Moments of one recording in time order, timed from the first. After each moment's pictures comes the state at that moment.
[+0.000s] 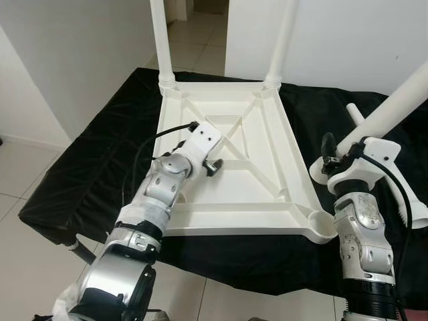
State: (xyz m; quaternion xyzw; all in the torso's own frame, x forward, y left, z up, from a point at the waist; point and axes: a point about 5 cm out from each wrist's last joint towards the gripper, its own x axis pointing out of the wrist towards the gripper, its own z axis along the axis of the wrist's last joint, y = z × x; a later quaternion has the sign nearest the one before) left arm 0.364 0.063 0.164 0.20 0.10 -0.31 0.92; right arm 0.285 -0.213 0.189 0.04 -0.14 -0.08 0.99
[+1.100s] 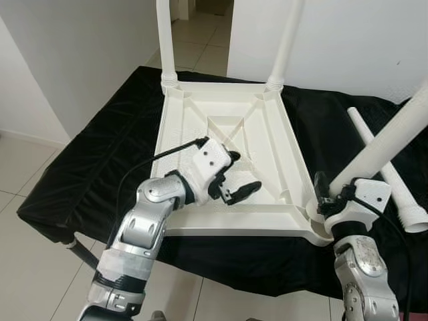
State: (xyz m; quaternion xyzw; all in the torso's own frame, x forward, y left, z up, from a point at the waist) left arm 0.288 0.050 0.183 0.13 -0.05 -0.54 0.83; right arm 0.234 -0.206 0.163 0.02 -0.11 -0.09 0.99
